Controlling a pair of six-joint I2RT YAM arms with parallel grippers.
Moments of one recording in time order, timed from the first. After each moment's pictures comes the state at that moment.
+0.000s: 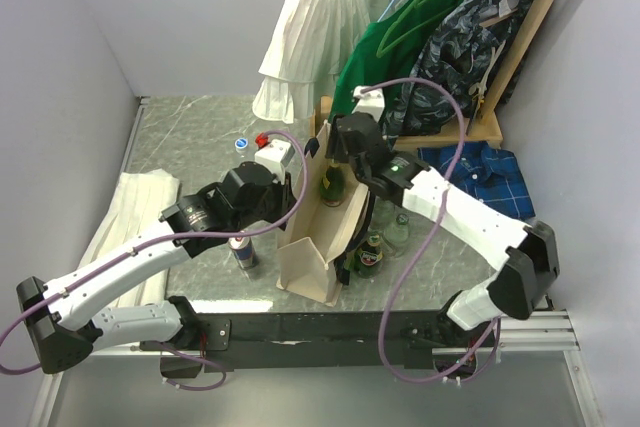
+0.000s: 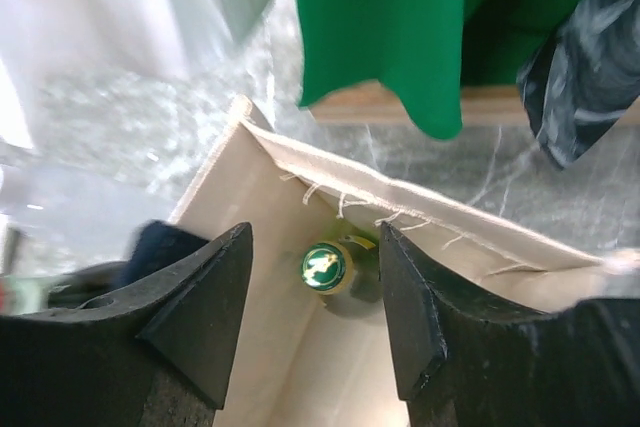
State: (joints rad) left arm -0.91 1.08 1.09 -0.55 -0.23 -0.44; right arm 0.76 1.48 1.32 -0.31 0.54 0.48
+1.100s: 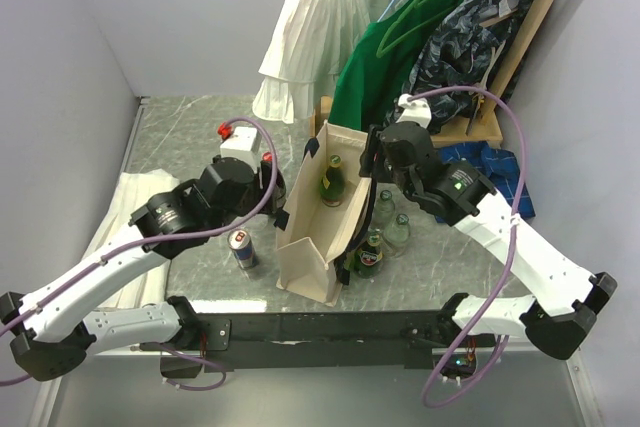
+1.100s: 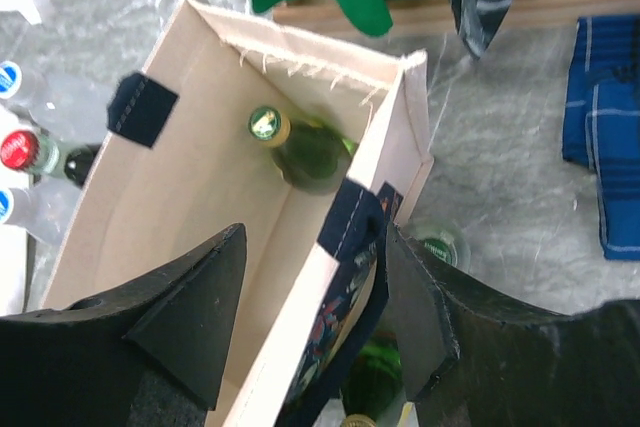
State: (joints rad) left arm -0.92 1.02 1.22 -0.75 -0.48 -0.50; right arm 0.77 1.19 1.39 -0.76 0.49 0.58
